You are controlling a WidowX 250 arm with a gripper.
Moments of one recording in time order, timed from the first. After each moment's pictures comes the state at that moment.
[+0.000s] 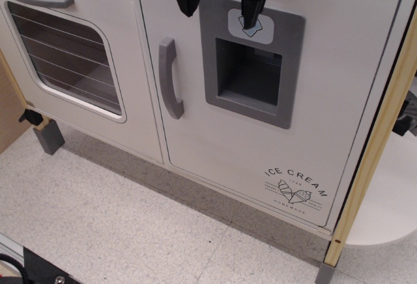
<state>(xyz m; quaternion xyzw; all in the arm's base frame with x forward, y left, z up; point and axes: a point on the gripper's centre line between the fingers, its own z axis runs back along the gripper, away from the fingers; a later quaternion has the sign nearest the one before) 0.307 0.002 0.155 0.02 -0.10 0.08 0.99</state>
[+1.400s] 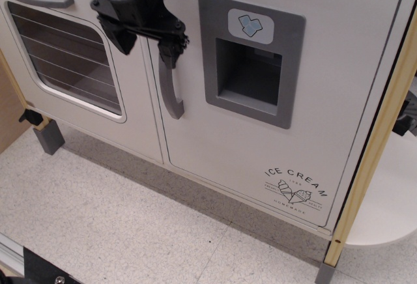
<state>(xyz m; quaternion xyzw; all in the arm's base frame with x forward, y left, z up) 0.312 0.093 0.075 0.04 -0.21 0.05 0.98</state>
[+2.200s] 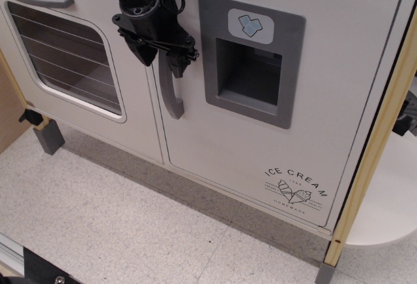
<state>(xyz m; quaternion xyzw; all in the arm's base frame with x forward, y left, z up) 0.335 0.101 0.044 0.03 -0.20 0.02 0.98</state>
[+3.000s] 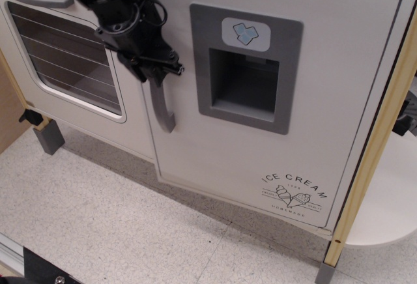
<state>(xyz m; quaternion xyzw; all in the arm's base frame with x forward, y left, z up) 0.301 0.097 0.042 0.02 -0.20 0.01 0.98</state>
